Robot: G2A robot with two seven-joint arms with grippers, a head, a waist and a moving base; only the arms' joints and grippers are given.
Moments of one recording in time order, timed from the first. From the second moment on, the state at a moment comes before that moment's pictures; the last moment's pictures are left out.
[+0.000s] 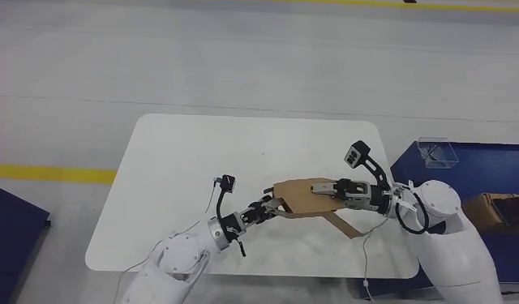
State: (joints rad) left arm 1.19 -1.31 -1.02 -1.49 -0.13 -0.36 -0.58; right arm -1.17 -0.98 1.43 -1.62 0.58 0.13 1.21
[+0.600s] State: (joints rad) left arm 1.35 -1.28 -1.12 -1.71 -0.39 -0.70 -0.69; right arm -1.20 -0.96 1.44 -1.66 0.42 -0.05 1.24
